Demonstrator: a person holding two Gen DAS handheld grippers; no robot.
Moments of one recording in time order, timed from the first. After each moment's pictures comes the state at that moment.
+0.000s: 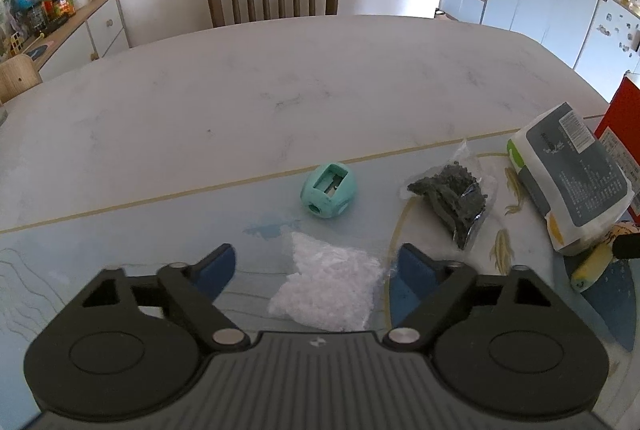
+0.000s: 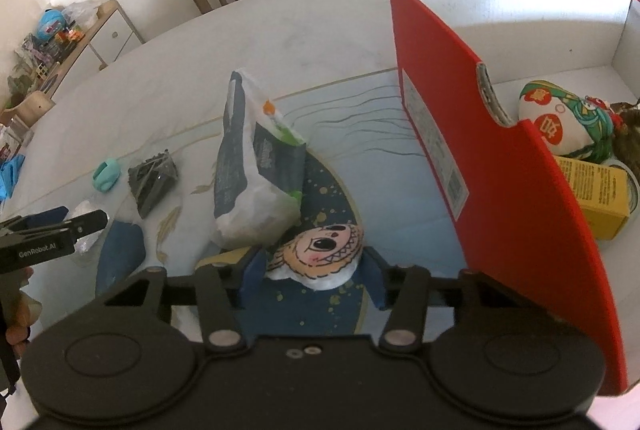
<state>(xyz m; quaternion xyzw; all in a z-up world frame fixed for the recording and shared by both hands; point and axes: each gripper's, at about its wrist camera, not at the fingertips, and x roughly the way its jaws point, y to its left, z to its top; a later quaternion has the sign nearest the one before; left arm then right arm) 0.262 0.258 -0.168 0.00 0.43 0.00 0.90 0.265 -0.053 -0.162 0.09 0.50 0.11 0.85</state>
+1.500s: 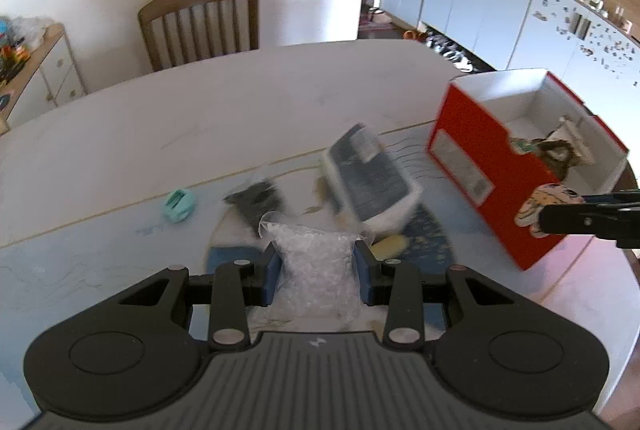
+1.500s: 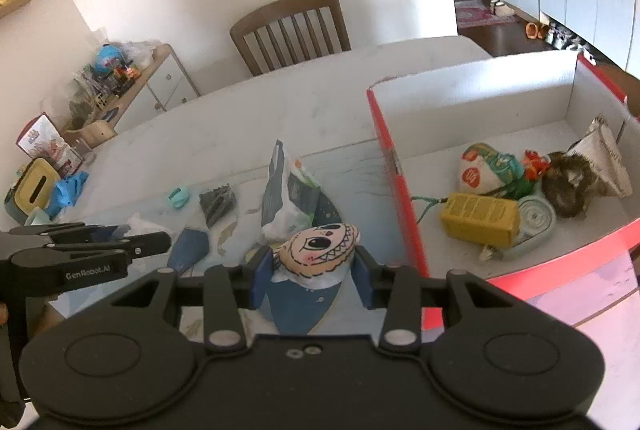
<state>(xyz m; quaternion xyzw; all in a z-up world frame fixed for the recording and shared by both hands) 0.195 0.135 -0.065 0.02 0.43 -0.08 0.90 0.198 -0.113 -0.075 0.11 0.43 0.17 0.88</state>
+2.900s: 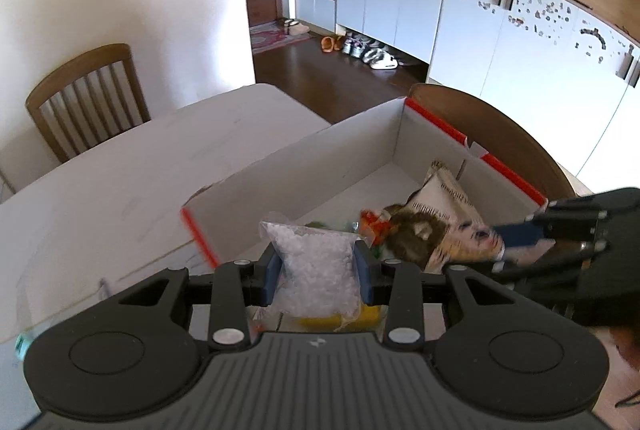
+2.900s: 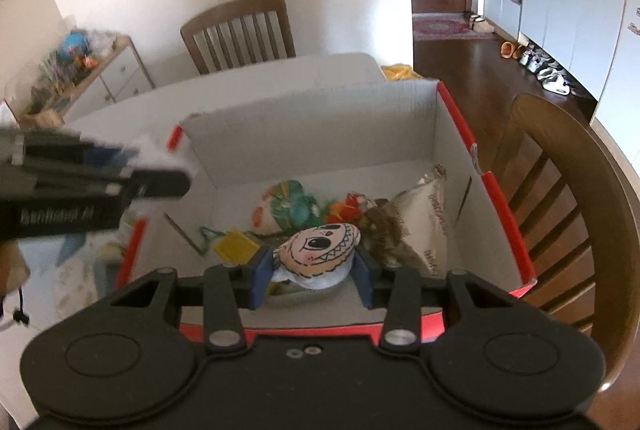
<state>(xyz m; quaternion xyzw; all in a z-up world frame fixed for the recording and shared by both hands) 0.286 -0.116 -0.038 0.08 0.41 -0.17 0.89 0.249 -0.283 -0.086 0.03 0.44 0.16 0.89</state>
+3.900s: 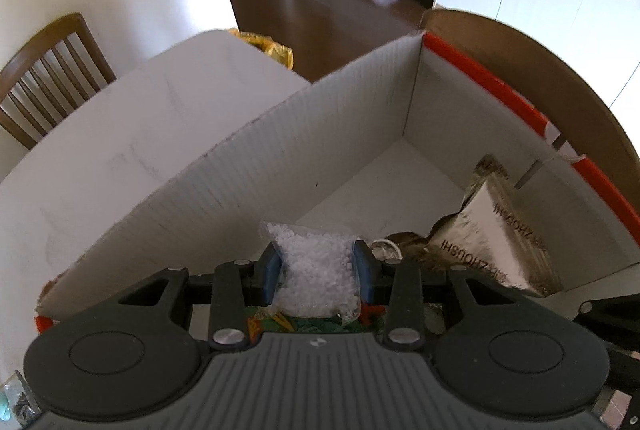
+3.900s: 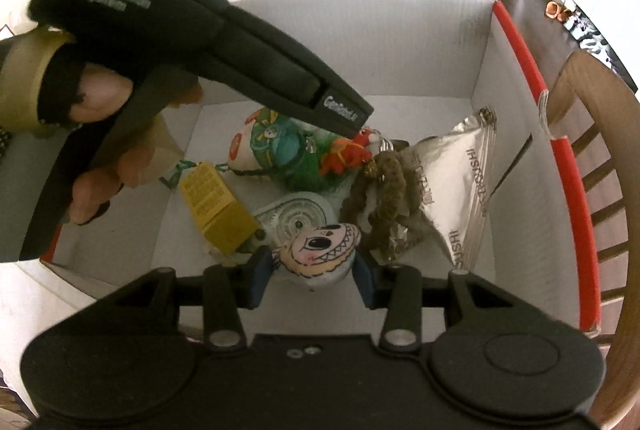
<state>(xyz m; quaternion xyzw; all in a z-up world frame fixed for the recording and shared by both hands) 0.401 -0.198 -0.127 0.14 0.50 -0.15 0.84 0.283 -0.267 -0.136 -0.02 0.53 0.21 0.82</state>
